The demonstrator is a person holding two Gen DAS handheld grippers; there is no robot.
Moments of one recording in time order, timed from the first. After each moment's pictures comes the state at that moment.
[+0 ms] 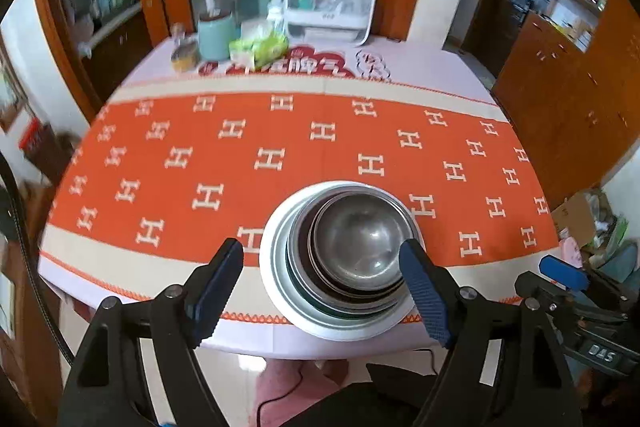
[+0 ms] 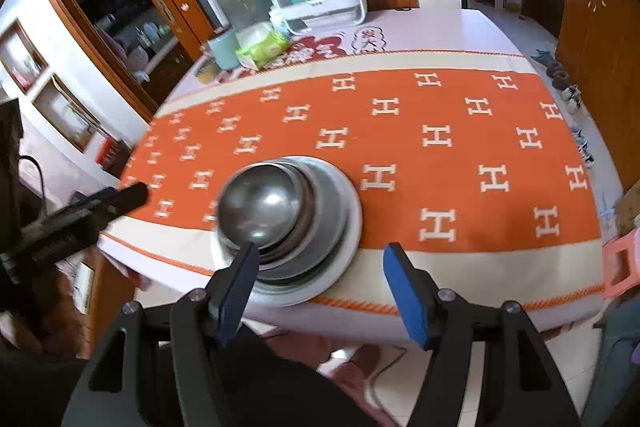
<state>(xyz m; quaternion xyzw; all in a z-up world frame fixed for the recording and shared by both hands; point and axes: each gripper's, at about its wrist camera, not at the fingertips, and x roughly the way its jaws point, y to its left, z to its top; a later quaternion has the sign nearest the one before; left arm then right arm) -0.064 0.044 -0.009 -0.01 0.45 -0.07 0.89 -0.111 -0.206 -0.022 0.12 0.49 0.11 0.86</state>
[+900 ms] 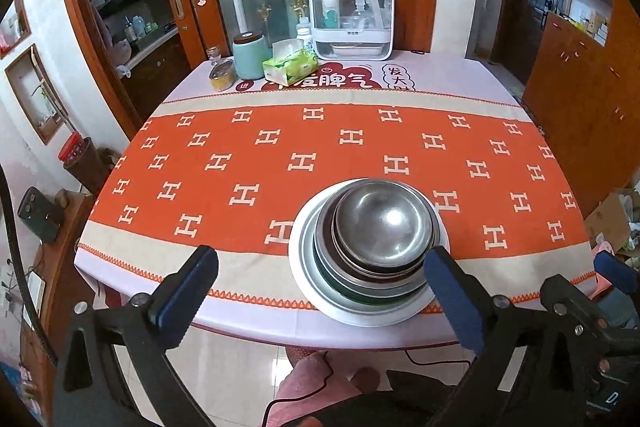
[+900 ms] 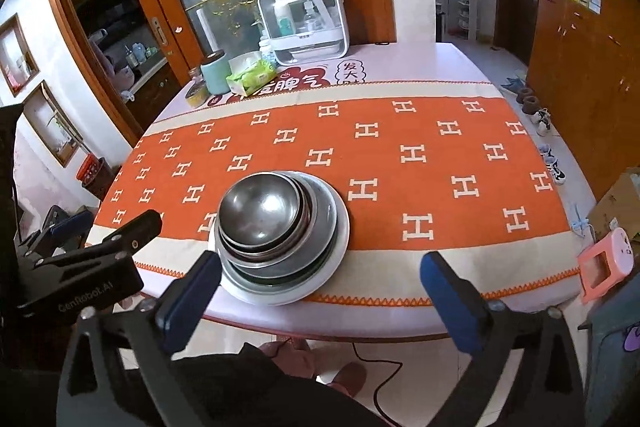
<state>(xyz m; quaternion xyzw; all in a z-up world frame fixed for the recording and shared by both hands) -0.111 0.031 -0.008 0.03 0.42 0.00 0.91 -0.156 -0.189 -0.006 0.09 0.44 0.05 0.89</state>
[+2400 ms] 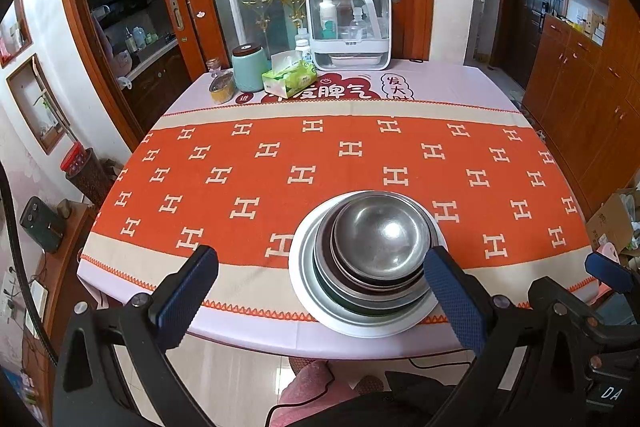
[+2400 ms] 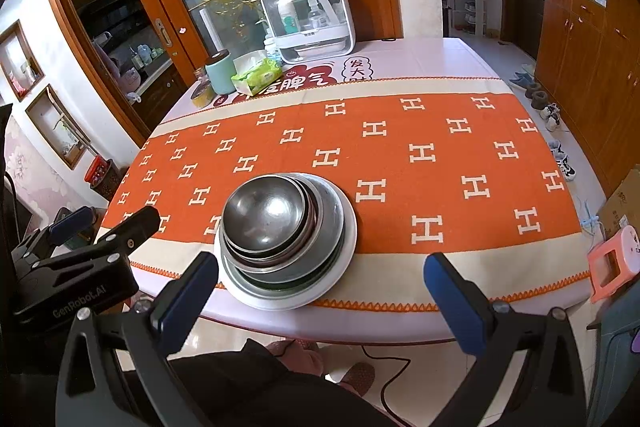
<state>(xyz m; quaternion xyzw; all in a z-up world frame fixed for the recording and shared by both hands) -0.107 0.018 0.000 0.03 0.41 0.01 0.91 -0.144 -0.192 -0.008 0.10 0.44 0.06 0.89</state>
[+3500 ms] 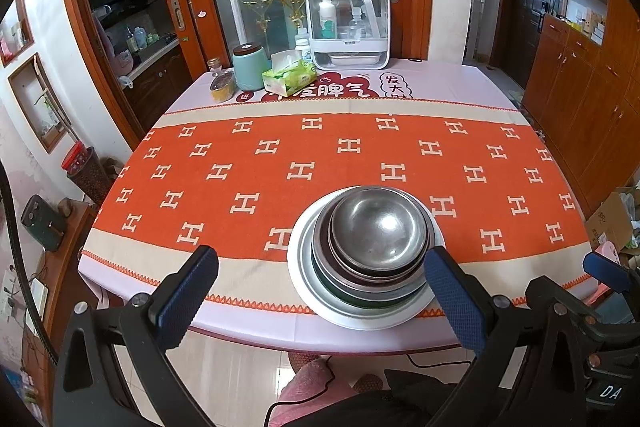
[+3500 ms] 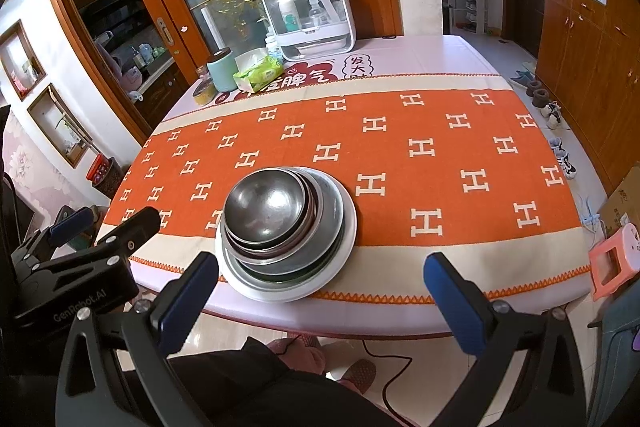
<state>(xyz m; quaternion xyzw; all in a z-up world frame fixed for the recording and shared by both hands) -0.113 0.018 -0.001 0.03 0.40 0.00 0.91 -0.148 -0.190 -0.009 0.10 0.44 0.06 0.89</state>
